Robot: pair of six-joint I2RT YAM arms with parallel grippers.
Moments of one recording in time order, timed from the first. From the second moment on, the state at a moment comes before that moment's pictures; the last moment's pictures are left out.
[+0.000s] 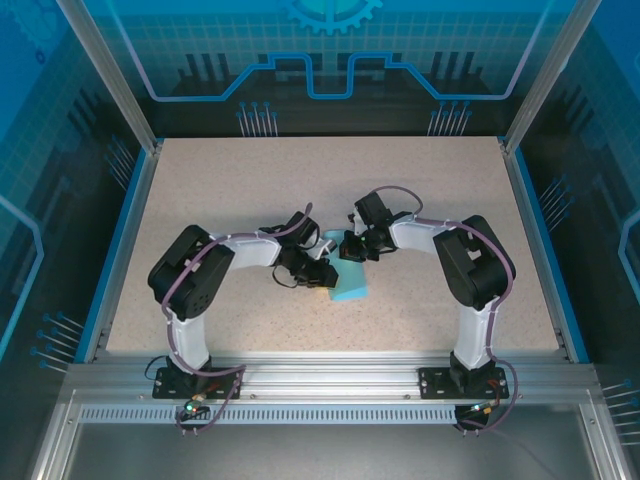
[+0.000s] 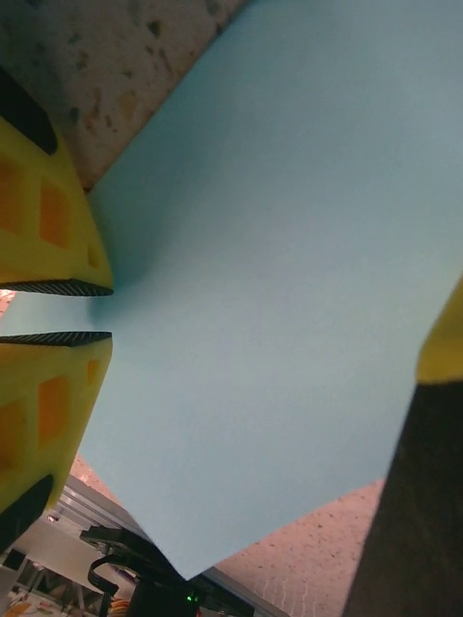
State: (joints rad) left arm -0.57 1.90 1.03 -0.32 0.69 -0.45; right arm 0.49 1.94 1.13 -0.33 -0.40 0.58
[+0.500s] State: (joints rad) left arm -0.57 1.92 1.04 -0.36 0.69 -0.39; right arm 0.49 1.94 1.13 -0.33 -0.40 0.58
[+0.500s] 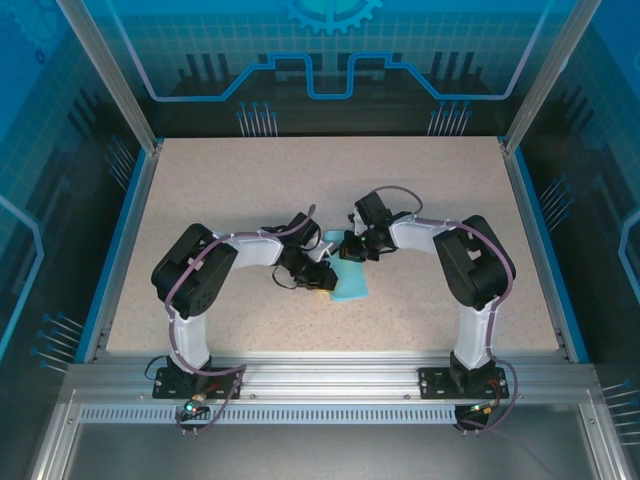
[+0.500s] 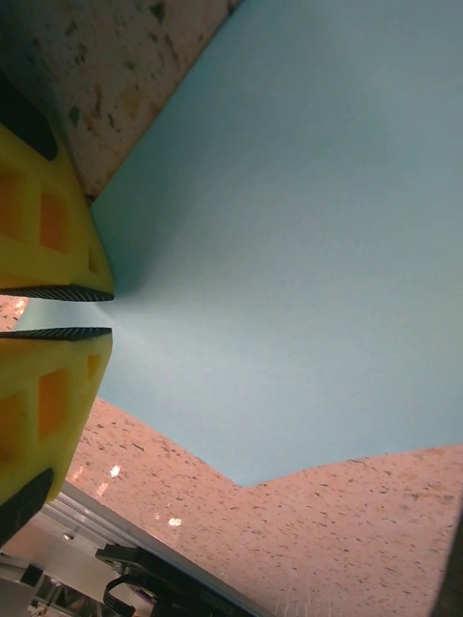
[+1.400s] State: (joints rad) left arm -0.64 1.86 1.00 -0.46 0.69 -0.37; right arm 0.49 1.94 1.13 -0.33 -0.40 0.58
